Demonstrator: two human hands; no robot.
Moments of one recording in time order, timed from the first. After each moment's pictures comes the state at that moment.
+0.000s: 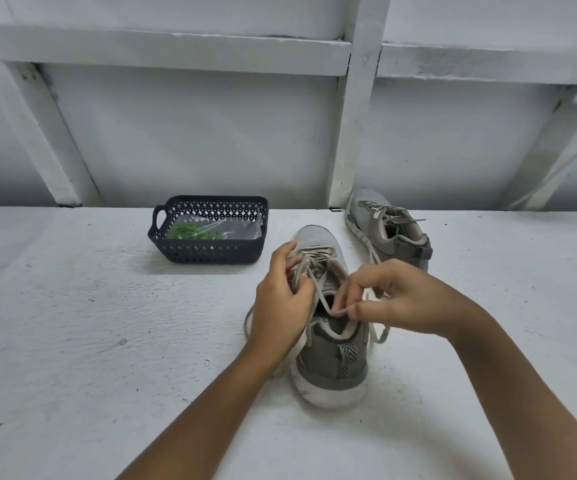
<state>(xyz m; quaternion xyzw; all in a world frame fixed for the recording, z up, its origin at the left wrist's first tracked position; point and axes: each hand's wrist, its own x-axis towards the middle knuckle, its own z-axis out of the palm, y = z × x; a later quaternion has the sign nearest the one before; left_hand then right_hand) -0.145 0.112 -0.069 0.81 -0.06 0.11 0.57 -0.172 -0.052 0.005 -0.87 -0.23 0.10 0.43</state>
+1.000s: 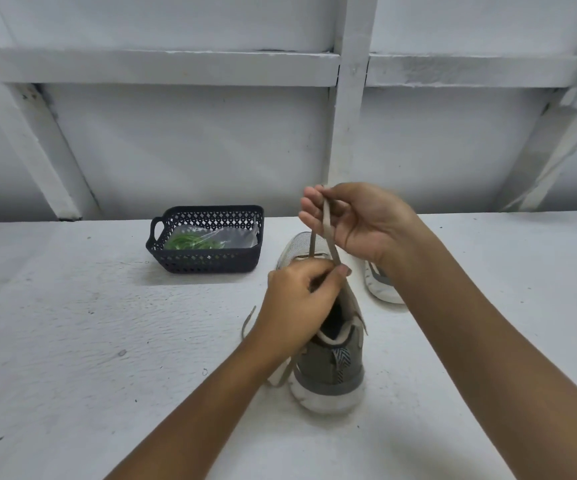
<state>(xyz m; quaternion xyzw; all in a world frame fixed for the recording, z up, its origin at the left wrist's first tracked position) -0.161 0.101 -0.022 0.81 -0.19 0.10 0.54 -0.121 -0.003 0.062 -0.45 0.07 0.11 0.88</state>
